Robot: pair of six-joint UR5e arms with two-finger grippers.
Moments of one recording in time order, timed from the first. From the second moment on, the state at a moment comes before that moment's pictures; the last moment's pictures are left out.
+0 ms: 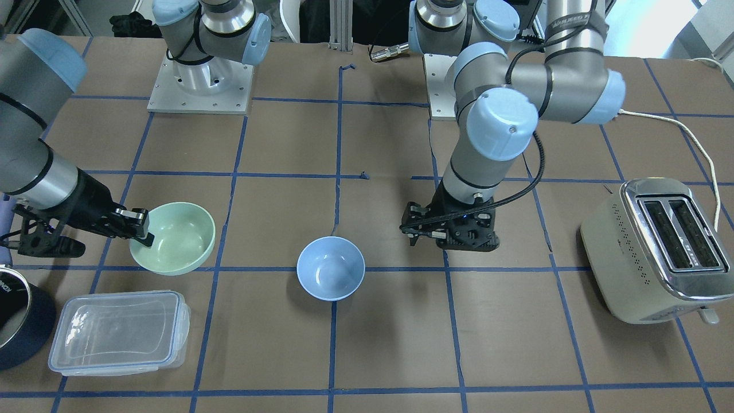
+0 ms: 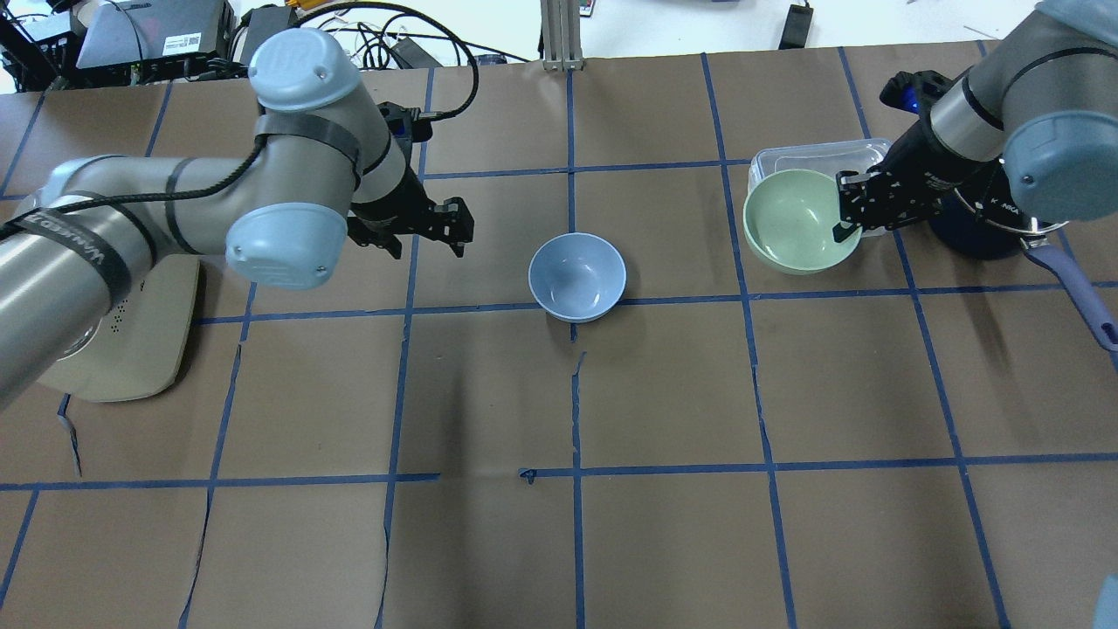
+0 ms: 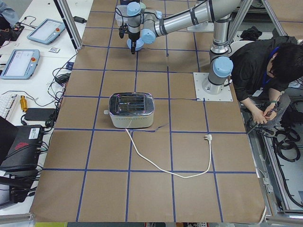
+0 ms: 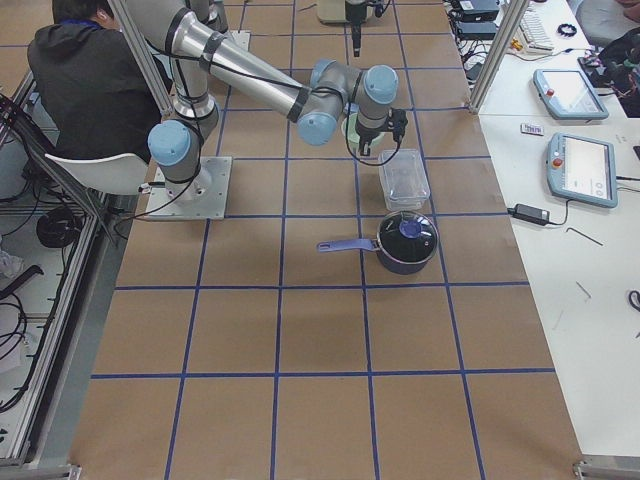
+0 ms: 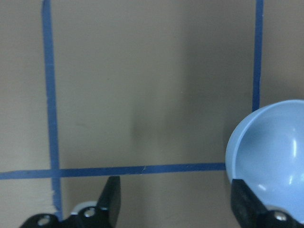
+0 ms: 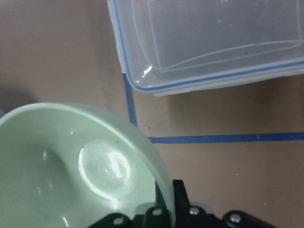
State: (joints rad) left arm -1.63 -1.78 -1.77 -1.13 1.54 0.00; right arm 1.31 -1.36 1.77 -1.91 -1.30 -0.16
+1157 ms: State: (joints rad) left arm -1.58 -1.58 -1.51 -1.56 1.58 -0.02; right arm 1.71 -1.22 1.76 -2.14 -1.29 0.35
